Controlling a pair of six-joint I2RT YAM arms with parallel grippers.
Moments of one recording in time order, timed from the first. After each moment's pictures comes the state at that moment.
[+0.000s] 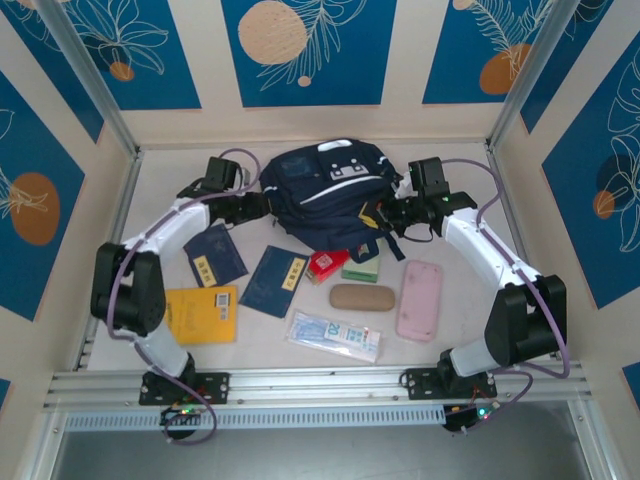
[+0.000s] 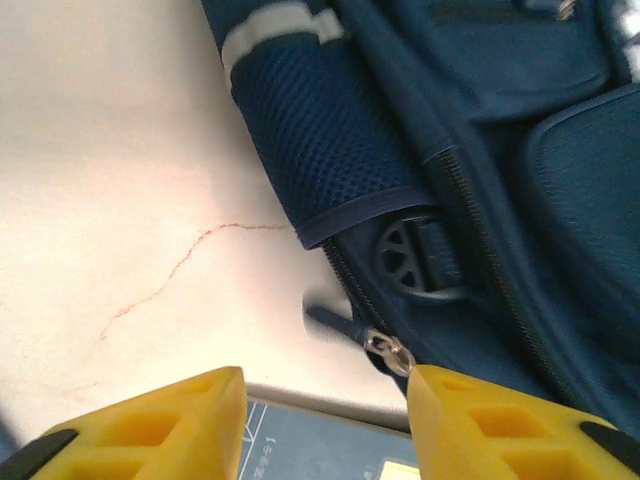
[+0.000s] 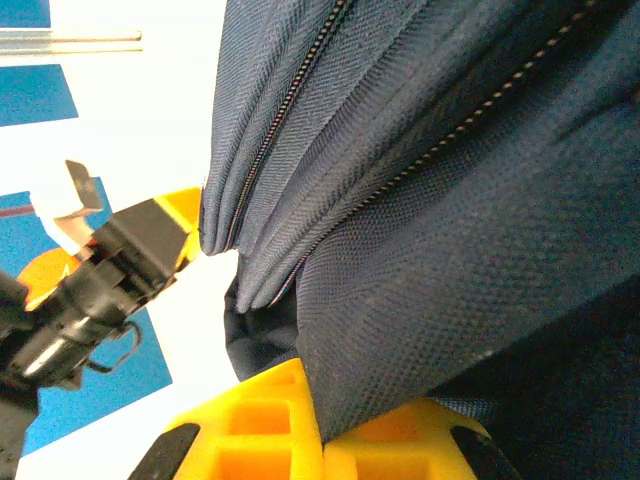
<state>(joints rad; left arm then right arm) -0.27 1.66 1.25 -0.50 0.23 -0.48 0.26 1.45 1.16 -0.58 -0.65 0.94</state>
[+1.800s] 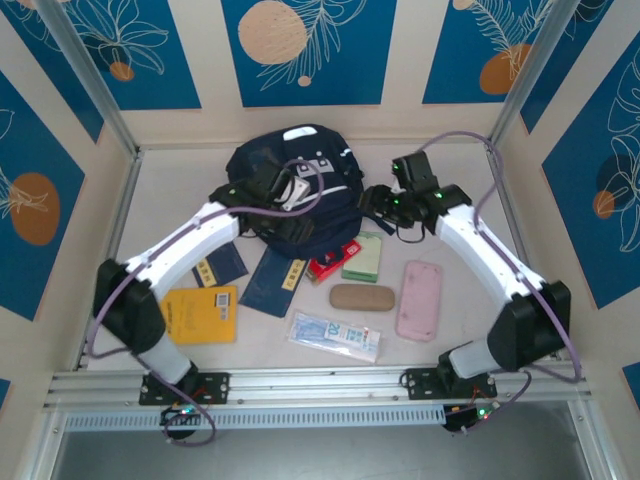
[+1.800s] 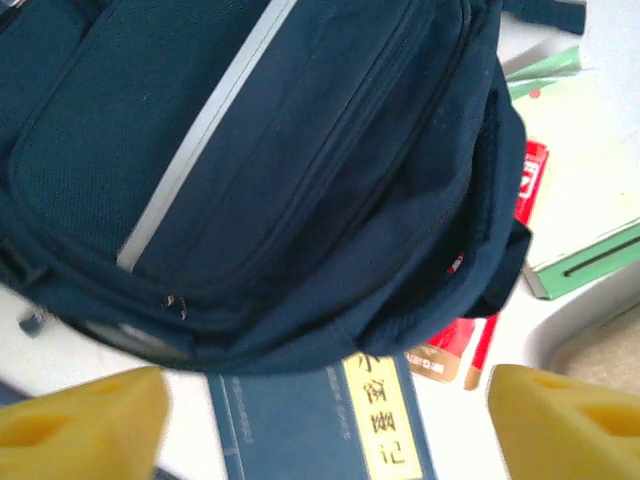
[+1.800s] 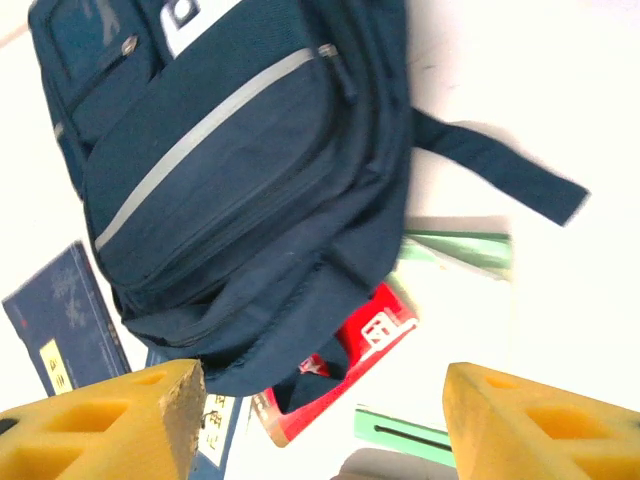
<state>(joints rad) -0.63 1.66 1.48 -0.81 -0.03 -0.01 0.36 1.40 1.25 -0.73 -0.11 0.65</state>
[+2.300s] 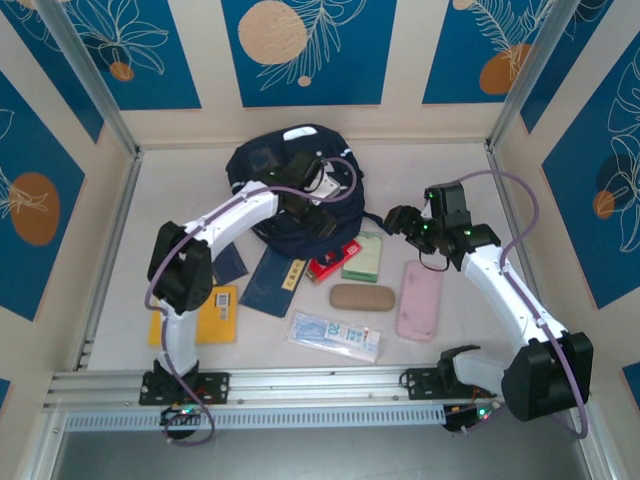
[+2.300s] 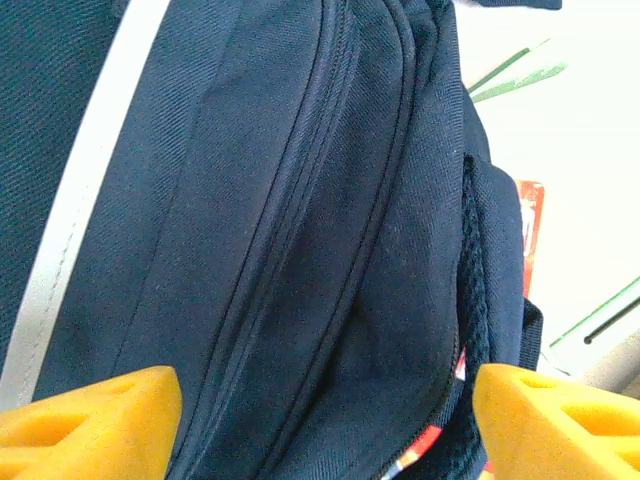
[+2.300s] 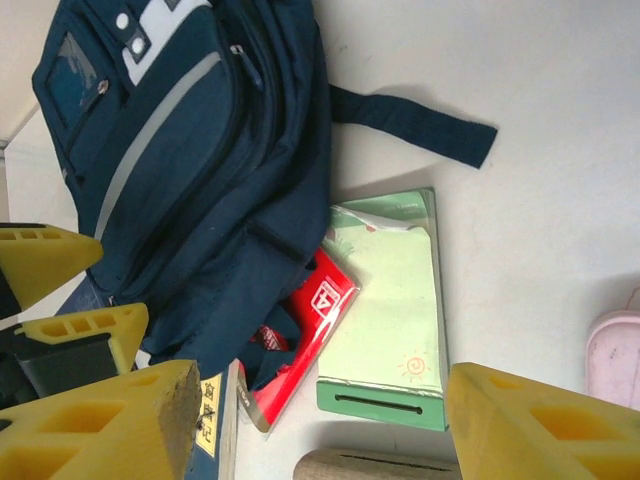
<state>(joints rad) -0.64 2.00 1.75 -0.84 0.08 0.14 0.21 1.17 0.93 -0.59 -0.23 0.72</state>
